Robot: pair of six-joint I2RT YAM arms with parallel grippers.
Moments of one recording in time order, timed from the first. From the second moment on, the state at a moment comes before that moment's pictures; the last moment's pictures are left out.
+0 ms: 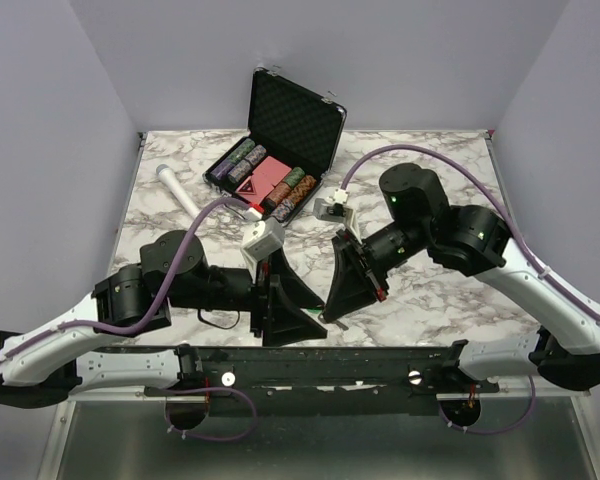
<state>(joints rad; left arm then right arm) -1.27 0.88 1.32 -0.51 0.38 -0.52 0.99 1.27 1.63 -0.87 -1.02 0.30</state>
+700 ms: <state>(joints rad) -1.30 0.70 1.16 -0.34 -0.07 -0.63 0.98 1.15 1.55 -0.63 -0.87 0.41</state>
